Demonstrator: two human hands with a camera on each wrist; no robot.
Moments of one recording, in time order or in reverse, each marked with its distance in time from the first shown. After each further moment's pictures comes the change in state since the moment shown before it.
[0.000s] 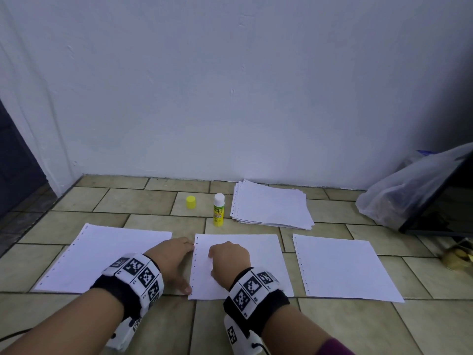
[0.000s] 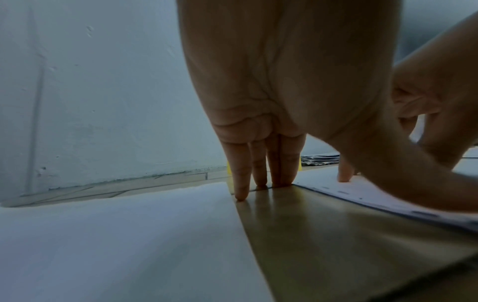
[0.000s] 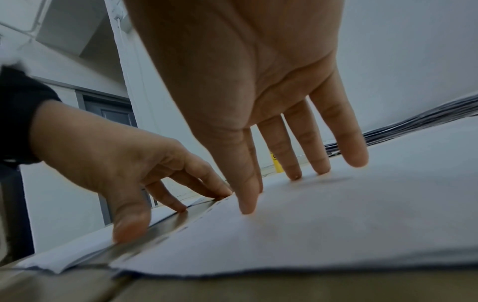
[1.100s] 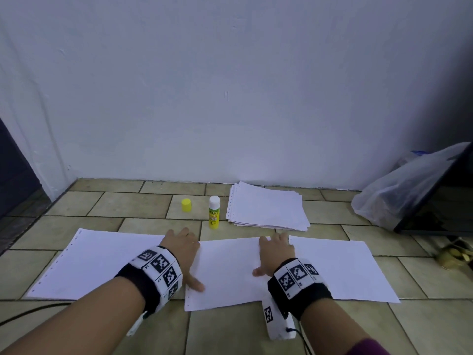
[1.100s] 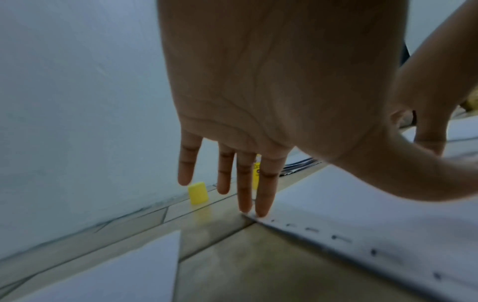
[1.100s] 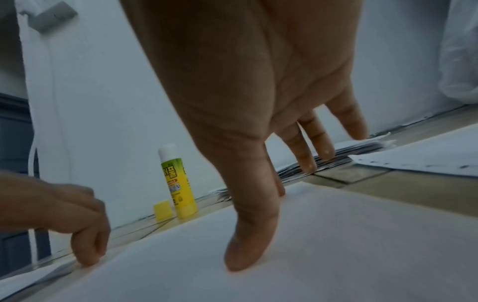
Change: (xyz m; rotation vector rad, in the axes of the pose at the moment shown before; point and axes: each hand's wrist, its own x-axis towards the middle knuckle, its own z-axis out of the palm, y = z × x) left_hand 0.006 0.037 -0.019 0.447 -0.040 -0.015; right_hand -0.005 0.092 -0.010 -0.096 -0.072 0.299
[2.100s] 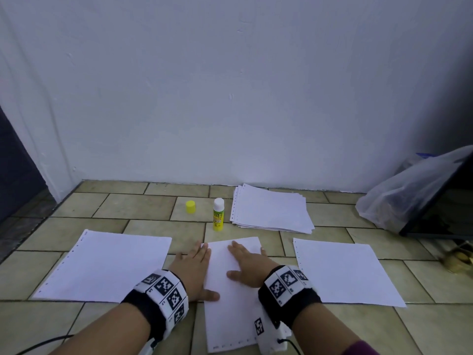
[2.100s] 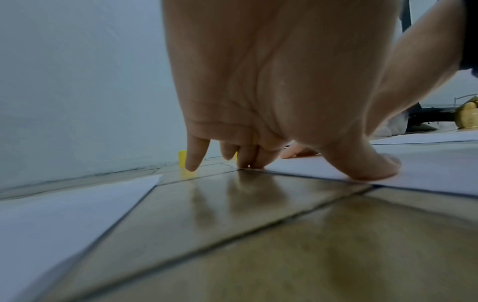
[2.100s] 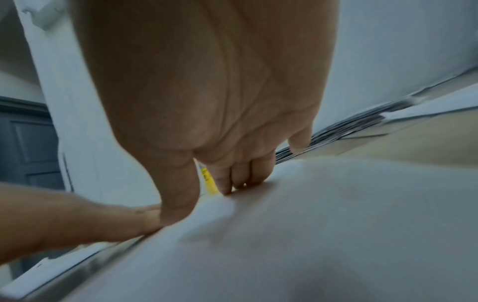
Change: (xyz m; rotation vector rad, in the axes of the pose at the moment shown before) left_hand -0.002 0.021 0.030 -0.214 -0.079 0.017; right_hand 0.000 -0.035 0.009 0.158 -0.185 -0.354
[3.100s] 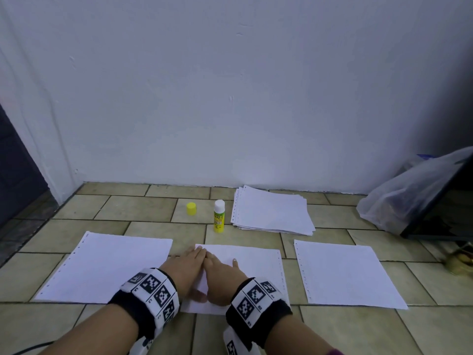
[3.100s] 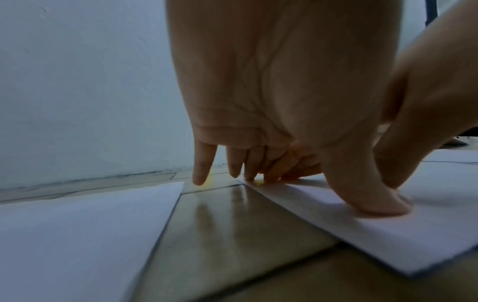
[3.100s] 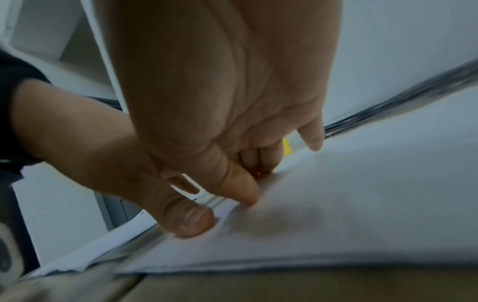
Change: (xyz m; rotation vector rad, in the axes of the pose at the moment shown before) left_hand -0.005 -0.017 -0.005 -0.101 0.051 0.033; right_hand -0.008 -0.063 0.012 -0.046 0.042 -0.128
